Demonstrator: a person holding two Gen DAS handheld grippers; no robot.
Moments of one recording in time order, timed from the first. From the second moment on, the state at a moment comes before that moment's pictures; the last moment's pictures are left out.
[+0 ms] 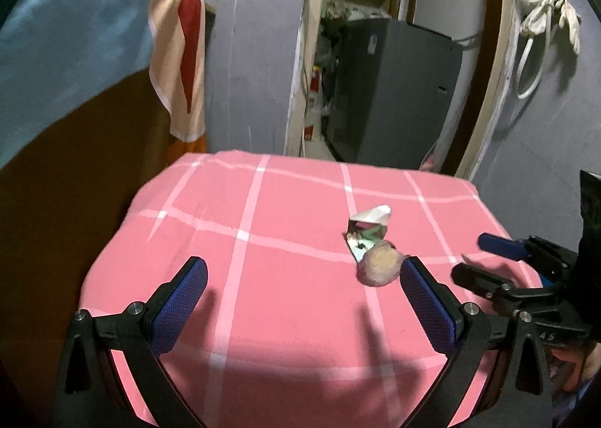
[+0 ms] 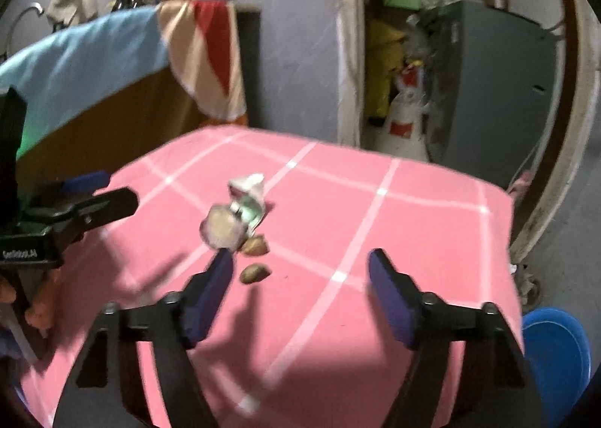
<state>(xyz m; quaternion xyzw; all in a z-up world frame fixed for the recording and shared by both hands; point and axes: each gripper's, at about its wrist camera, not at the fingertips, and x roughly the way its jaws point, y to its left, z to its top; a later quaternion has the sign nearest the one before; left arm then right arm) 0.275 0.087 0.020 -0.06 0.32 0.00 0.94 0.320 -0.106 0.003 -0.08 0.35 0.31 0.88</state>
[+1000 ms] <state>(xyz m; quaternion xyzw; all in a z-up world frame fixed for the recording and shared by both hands) 0.326 0.054 0.001 -0.07 0.41 -0.07 0.91 0.343 -0.113 -0.013 -0.09 0.41 0.33 0.85</state>
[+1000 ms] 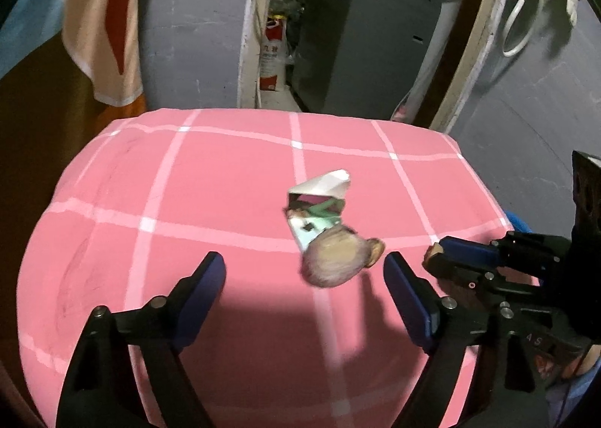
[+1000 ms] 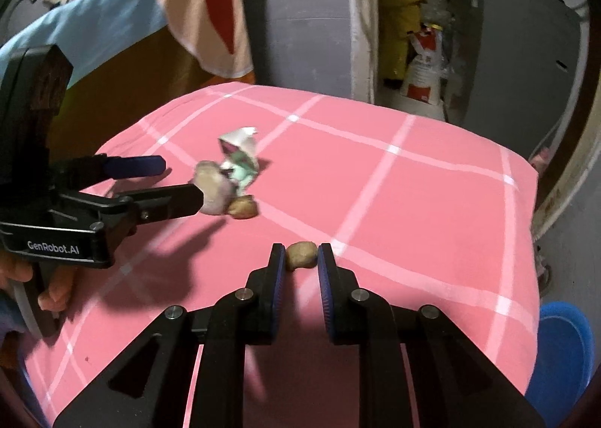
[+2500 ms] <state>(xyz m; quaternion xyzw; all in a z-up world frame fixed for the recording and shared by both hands) 0.224 -0.010 0.082 -0.11 0.18 -0.12 0.97 0.241 -0.190 0.073 -0.02 0.12 0.27 0.95</state>
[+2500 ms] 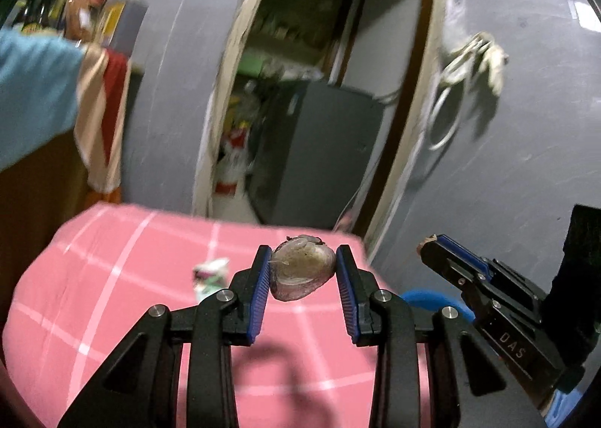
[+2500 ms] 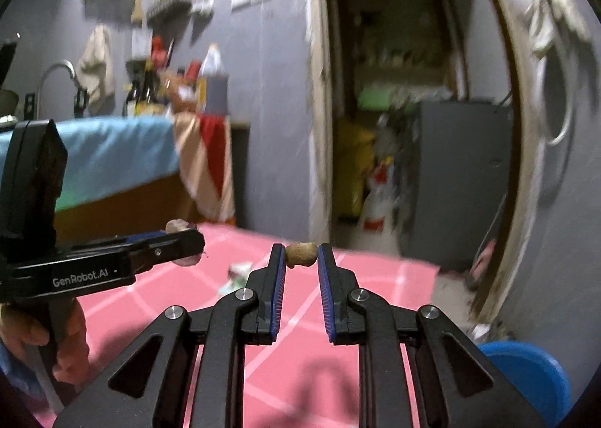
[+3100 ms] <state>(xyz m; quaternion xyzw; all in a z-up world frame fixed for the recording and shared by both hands) 0.202 -0.129 0.111 -0.09 0.11 -0.23 0.96 0.172 -0.306 0.091 -0.01 0.02 0.10 0.99</state>
